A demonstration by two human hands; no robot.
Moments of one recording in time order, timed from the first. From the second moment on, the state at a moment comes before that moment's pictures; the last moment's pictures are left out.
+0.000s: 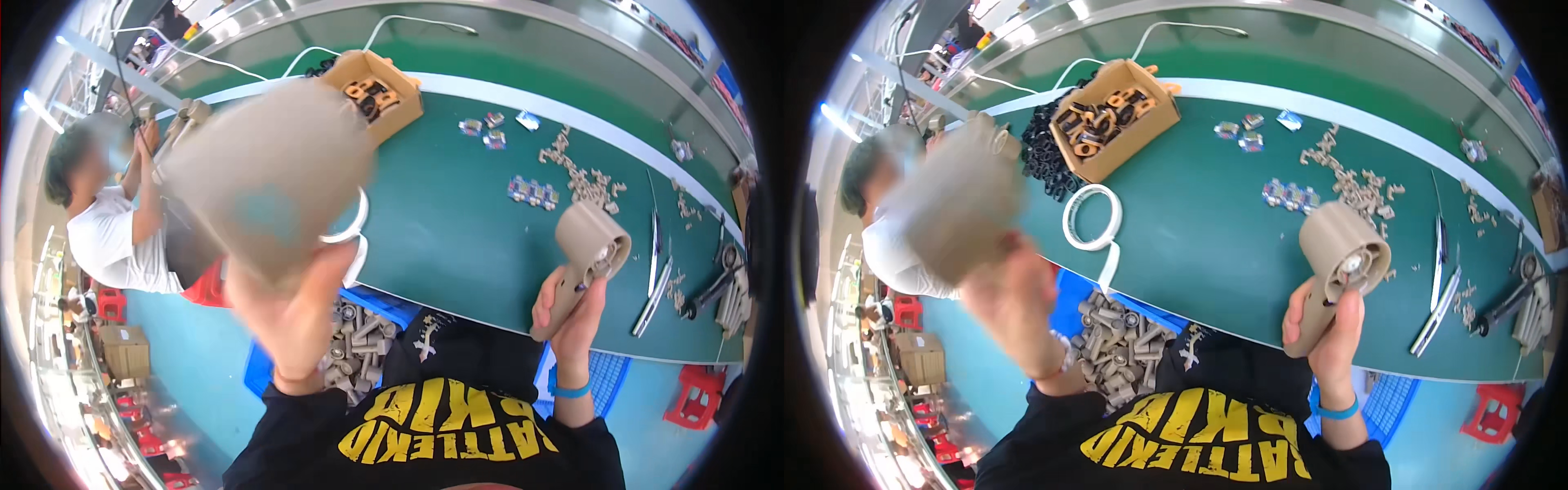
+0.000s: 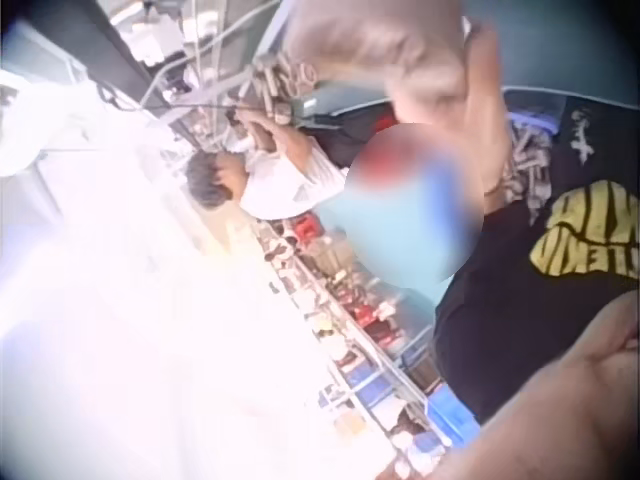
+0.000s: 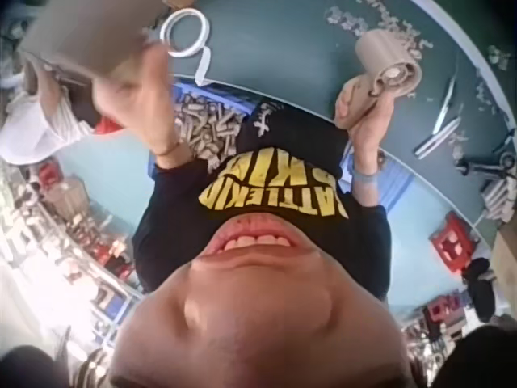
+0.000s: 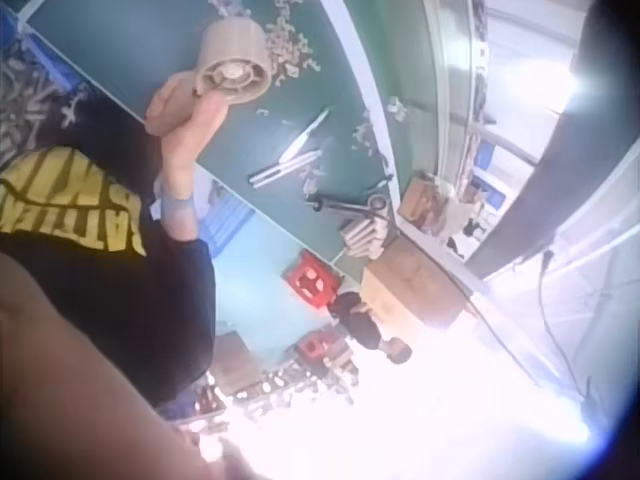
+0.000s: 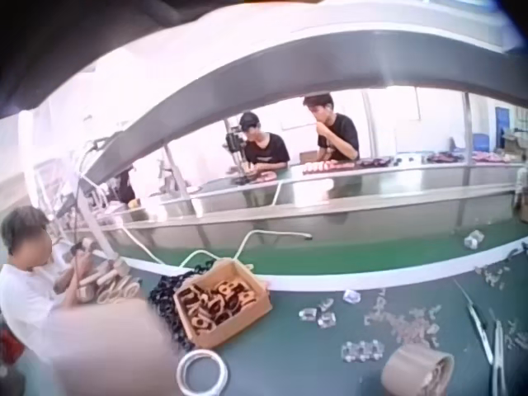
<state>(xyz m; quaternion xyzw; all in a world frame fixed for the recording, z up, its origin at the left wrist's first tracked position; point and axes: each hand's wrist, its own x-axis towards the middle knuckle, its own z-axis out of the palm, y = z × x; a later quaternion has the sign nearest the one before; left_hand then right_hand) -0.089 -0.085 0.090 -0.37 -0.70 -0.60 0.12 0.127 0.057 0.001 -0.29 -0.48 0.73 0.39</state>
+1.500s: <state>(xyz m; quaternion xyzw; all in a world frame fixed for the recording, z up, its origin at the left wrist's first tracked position) -0.046 -0.043 0.056 -0.25 -0.54 -0.69 -0.42 0.113 0.055 0.022 -0.37 -0.62 0.67 0.20</state>
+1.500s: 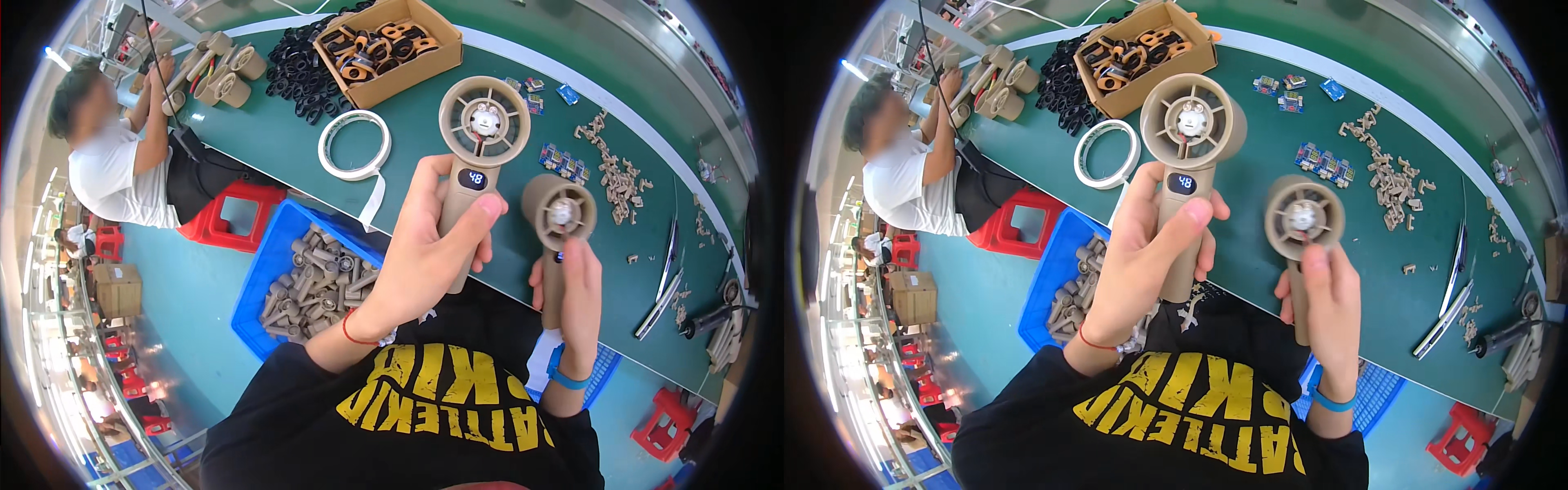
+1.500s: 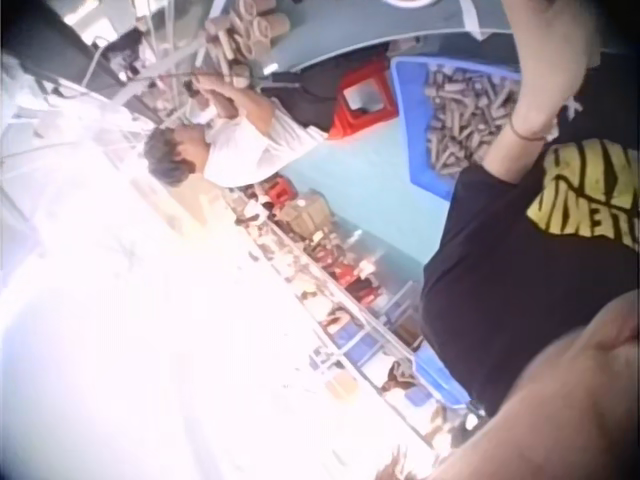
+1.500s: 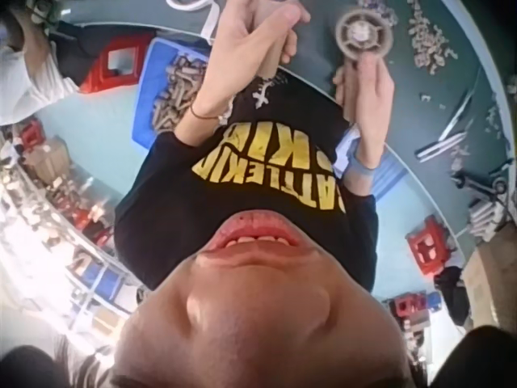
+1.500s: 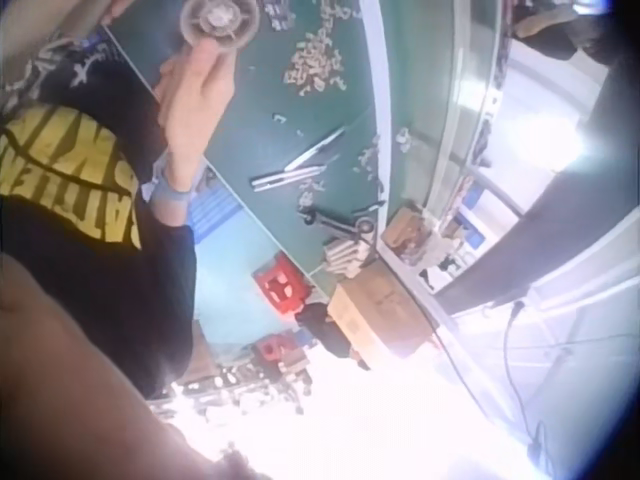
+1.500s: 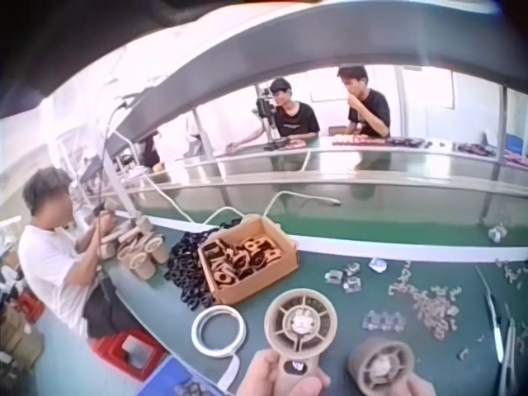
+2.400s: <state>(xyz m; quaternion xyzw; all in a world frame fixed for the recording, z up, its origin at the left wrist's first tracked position) -0.044 -0.049 0.048 -0.22 -0.44 -0.77 -0.41 0.070 0.047 0.043 -0.24 -0.82 0.35 0.38</state>
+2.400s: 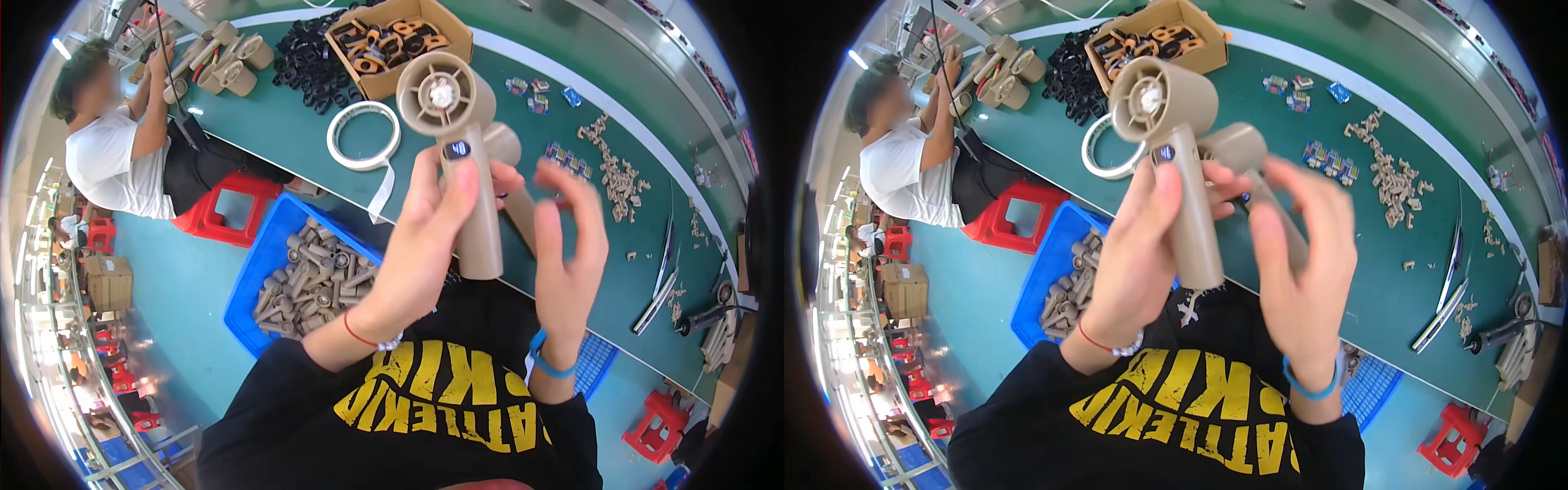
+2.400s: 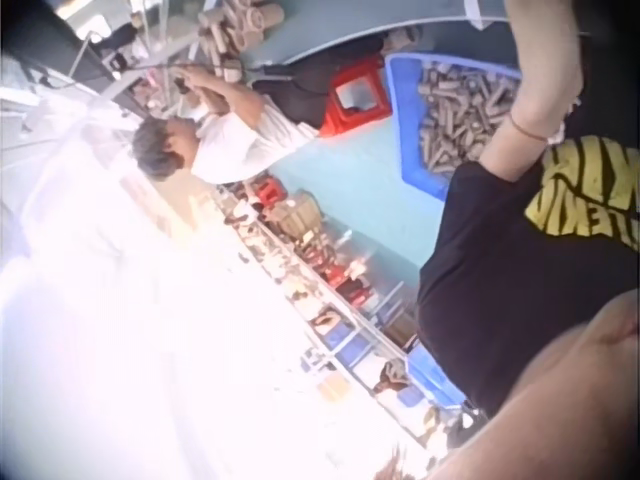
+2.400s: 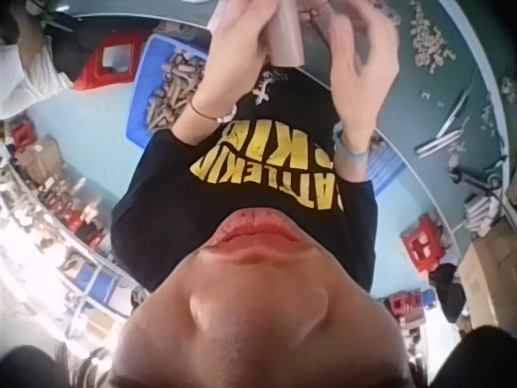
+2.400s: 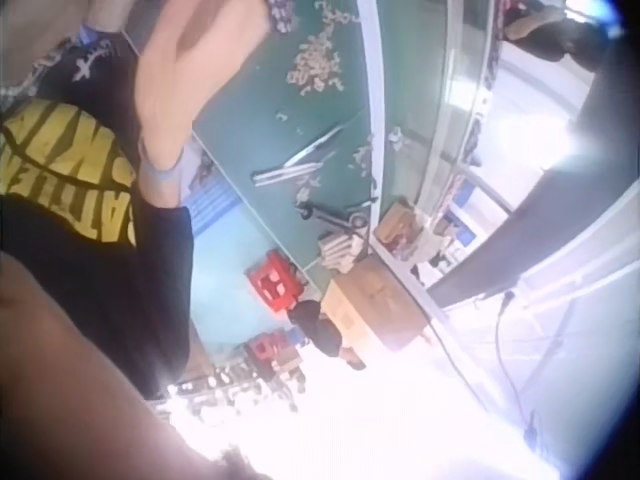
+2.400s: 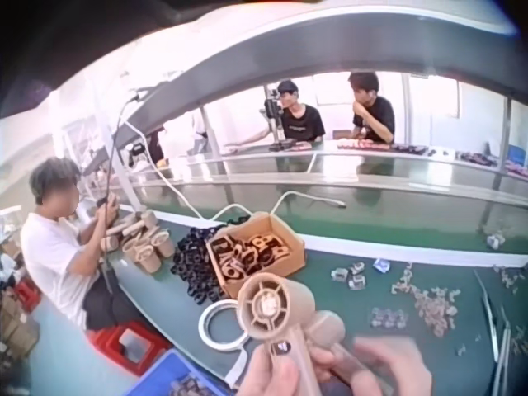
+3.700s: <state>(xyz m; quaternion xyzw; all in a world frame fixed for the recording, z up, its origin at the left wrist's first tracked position) -0.056 -0.040 0.048 -0.45 -0.42 -0.73 -0.30 0.082 0.009 0.040 -0.22 -0.65 0.68 0.25</state>
